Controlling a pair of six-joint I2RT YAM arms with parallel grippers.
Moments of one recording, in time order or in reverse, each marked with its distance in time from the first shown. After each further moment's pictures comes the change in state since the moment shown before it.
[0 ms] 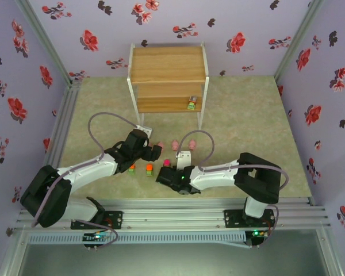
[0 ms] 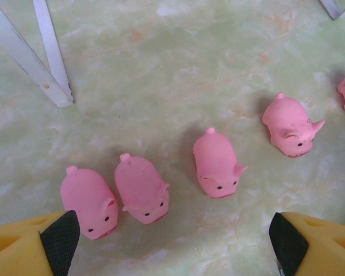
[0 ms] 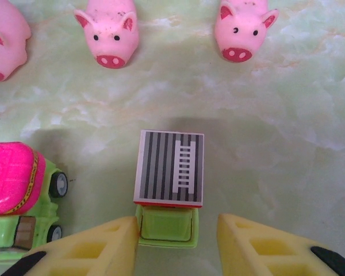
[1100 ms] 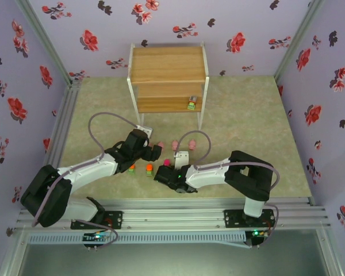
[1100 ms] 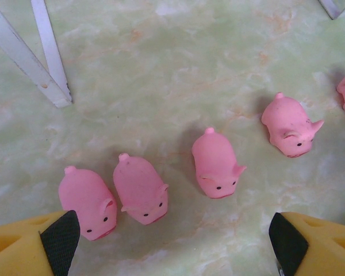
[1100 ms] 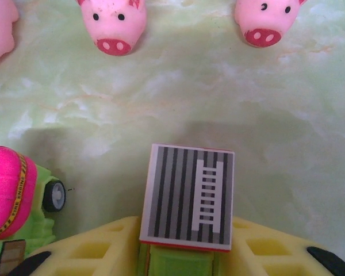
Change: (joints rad) left arm 0.000 0.003 0.000 0.003 0.003 0.000; right arm -0.017 0.077 0.021 0.051 -0.021 -0.004
